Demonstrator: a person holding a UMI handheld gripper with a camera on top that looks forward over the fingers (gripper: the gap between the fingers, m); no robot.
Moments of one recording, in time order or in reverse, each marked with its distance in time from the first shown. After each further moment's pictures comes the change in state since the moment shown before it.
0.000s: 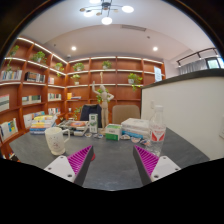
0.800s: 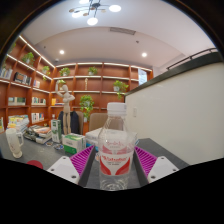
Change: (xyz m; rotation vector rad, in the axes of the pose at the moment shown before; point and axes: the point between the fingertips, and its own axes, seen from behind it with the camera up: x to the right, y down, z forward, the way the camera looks) arm 0.181 -0.016 0.139 0.107 0.126 -0.027
